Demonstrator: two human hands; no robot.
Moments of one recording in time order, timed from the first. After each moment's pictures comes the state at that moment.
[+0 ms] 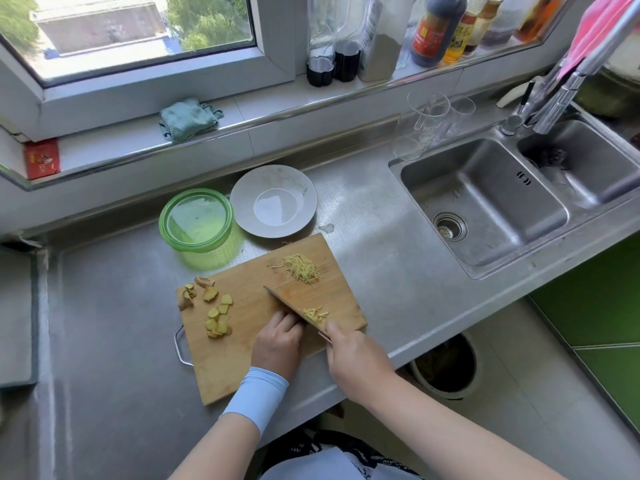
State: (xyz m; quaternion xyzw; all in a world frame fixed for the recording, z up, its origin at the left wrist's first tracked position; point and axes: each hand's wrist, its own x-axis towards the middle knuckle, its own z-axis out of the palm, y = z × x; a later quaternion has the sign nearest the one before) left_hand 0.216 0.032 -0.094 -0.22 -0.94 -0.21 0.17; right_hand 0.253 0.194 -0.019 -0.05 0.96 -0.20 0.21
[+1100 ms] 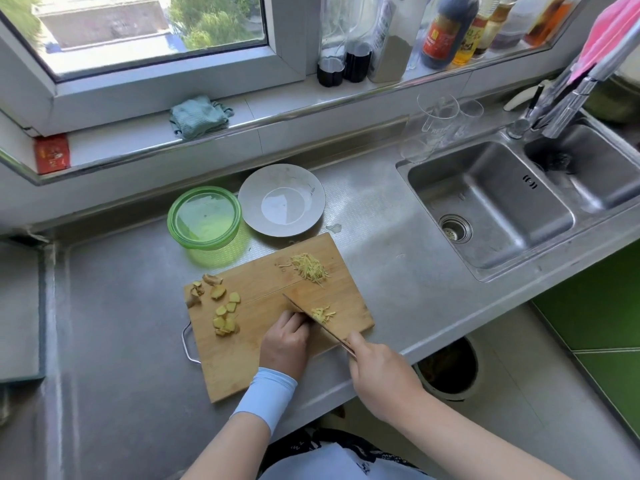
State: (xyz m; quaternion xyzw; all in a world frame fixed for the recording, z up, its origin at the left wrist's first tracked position) left_hand 0.219 0.032 -0.091 -0.21 -0.93 -0.23 0.18; right_hand 0.274 0.211 -0.015 -0.04 0.95 -0.20 0.23
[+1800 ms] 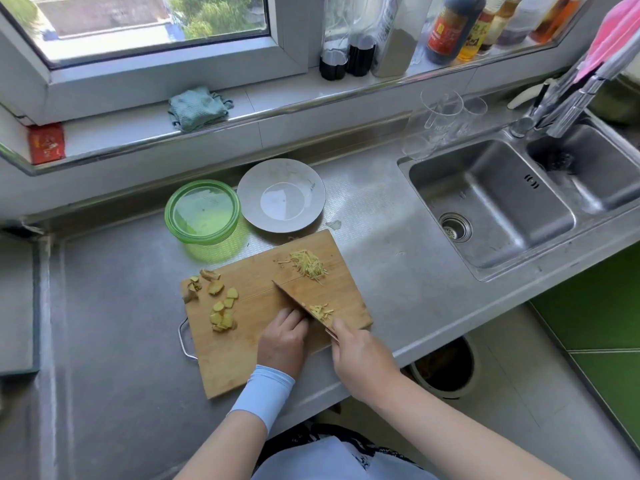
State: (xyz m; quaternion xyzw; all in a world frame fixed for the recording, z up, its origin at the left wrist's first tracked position) left_hand 0.221 0.032 -0.098 -0.19 -0.94 -0.23 0.18; right_hand 0.253 0.191 -0.023 -0.04 0.96 -0.21 0.20
